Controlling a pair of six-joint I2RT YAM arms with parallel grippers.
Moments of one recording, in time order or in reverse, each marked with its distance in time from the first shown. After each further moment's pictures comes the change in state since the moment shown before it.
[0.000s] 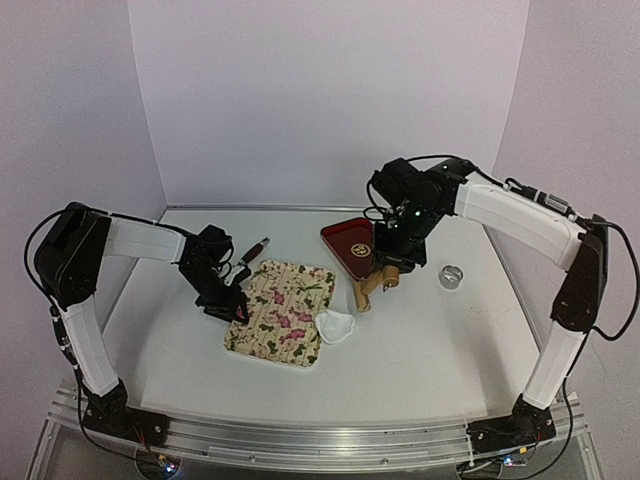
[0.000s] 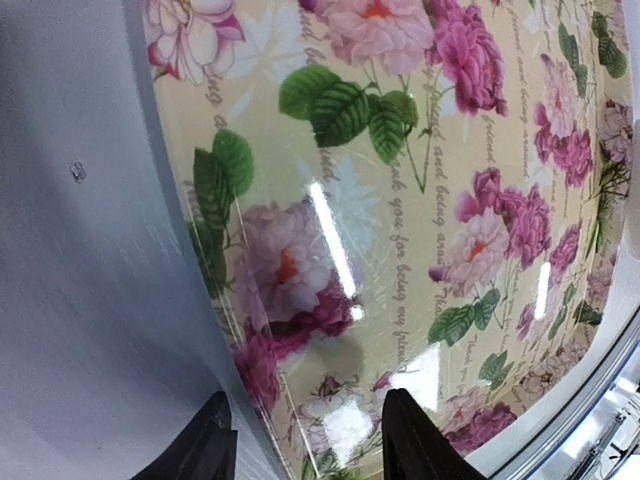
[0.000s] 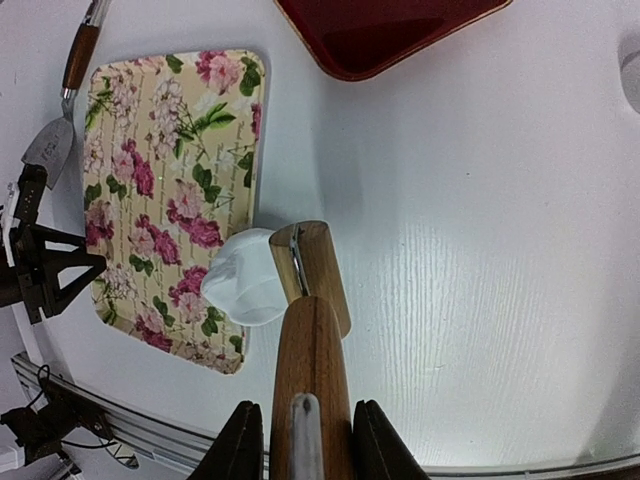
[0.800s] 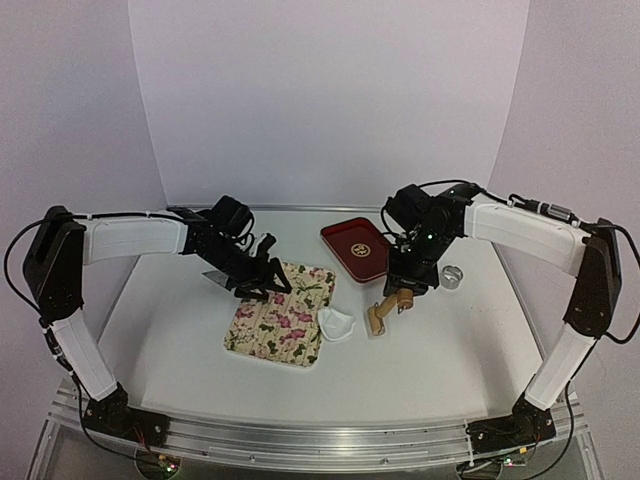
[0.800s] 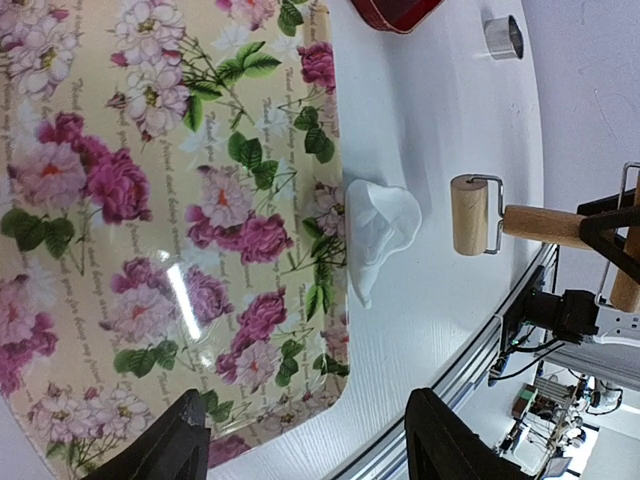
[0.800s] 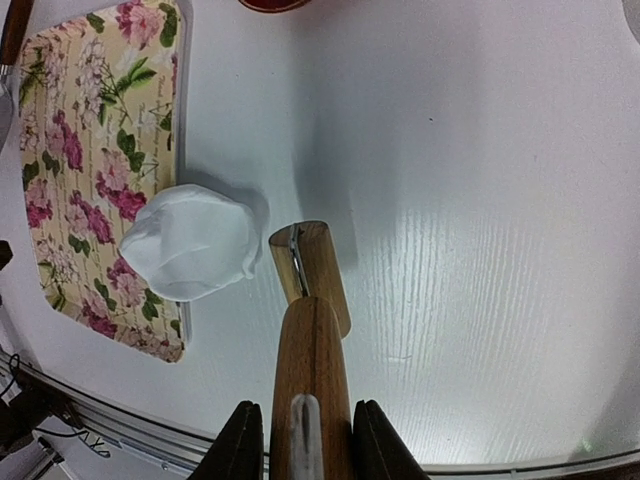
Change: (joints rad) left arm -0.156 -0.107 0.132 0.098 0.149 -0.406; right arm -0.041 -0.082 -0.260 0.093 -0.054 -0.030
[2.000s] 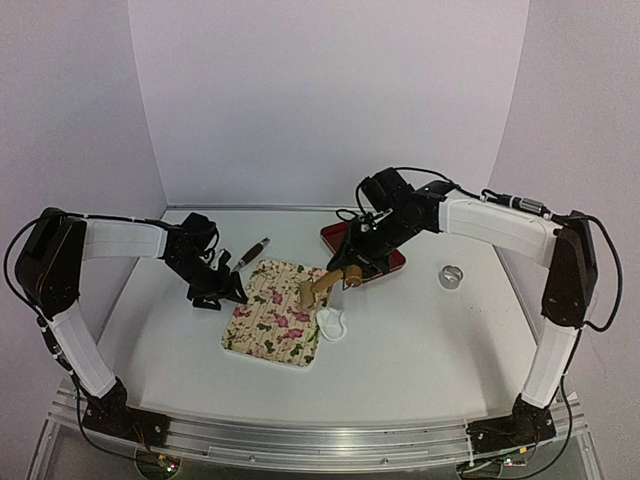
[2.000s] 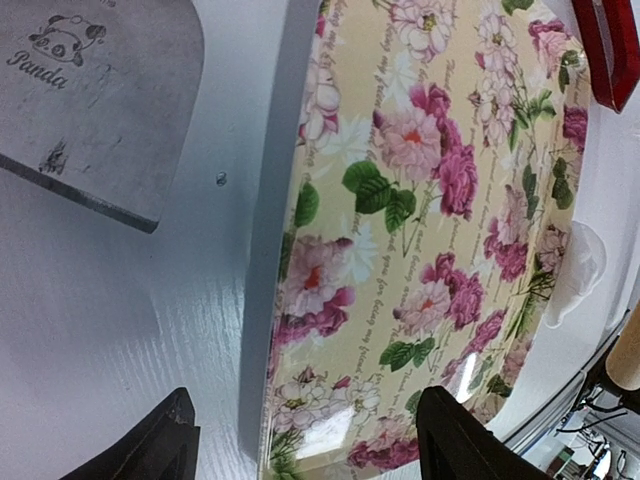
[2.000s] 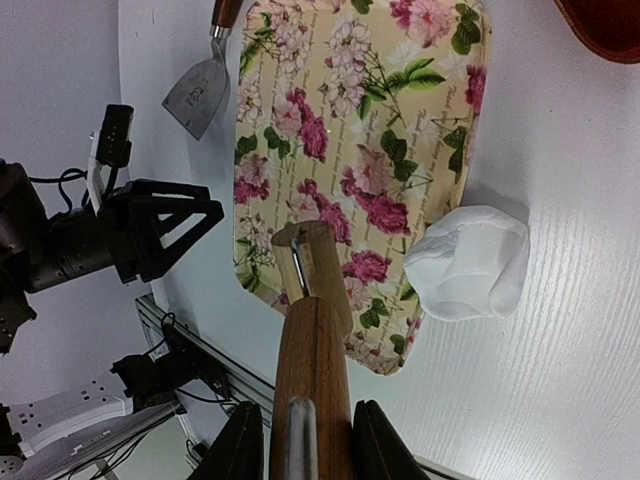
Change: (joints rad) left arm 0.213 -0.011 -0.167 -0.047 -0.153 0.104; right arm 0.029 0.143 0.144 0.318 -0.323 0.123
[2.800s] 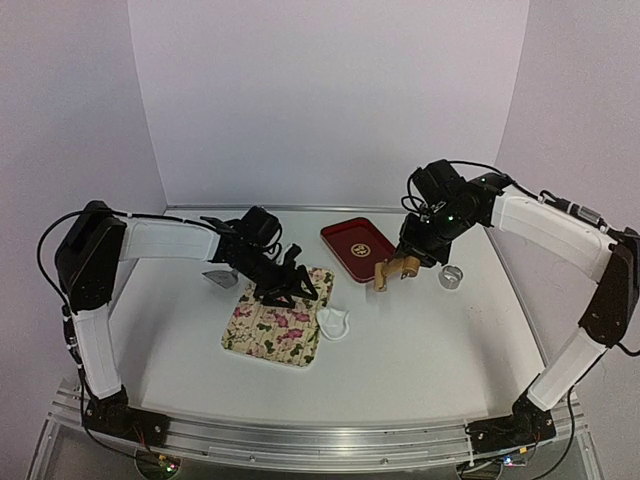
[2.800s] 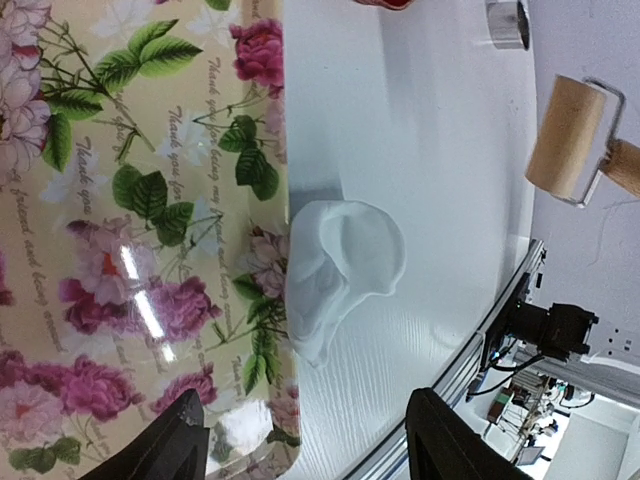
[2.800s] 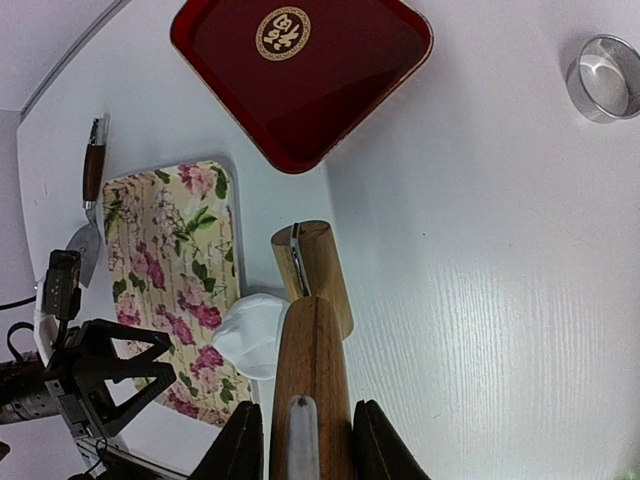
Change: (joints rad) left arm -0.293 0.219 0.271 0.172 0.205 -0.220; right arm -0.120 -0.259 -0.158 -0.168 0.394 -0.009
